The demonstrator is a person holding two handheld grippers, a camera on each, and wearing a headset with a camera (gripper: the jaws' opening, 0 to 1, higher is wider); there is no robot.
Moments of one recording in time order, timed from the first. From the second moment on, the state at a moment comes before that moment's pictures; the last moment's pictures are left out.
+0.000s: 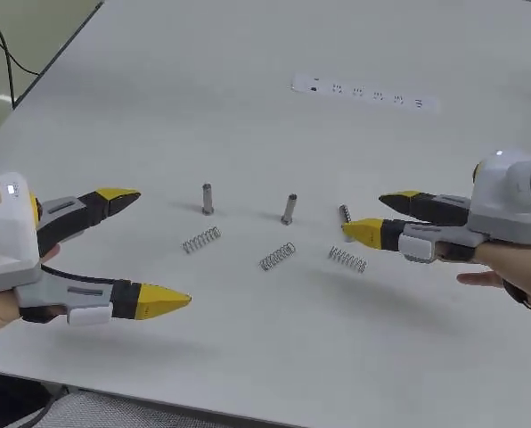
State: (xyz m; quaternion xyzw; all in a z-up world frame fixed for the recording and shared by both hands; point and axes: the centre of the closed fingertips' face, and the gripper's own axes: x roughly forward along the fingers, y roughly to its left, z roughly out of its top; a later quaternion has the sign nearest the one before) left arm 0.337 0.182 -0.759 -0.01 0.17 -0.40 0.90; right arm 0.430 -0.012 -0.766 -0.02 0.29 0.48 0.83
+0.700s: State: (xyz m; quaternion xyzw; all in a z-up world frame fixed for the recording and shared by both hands) left arm 0.338 0.182 -0.763 -0.01 0.18 -0.40 0.90; right arm 0.450 -0.008 -0.806 -0.05 0.36 0.46 0.81
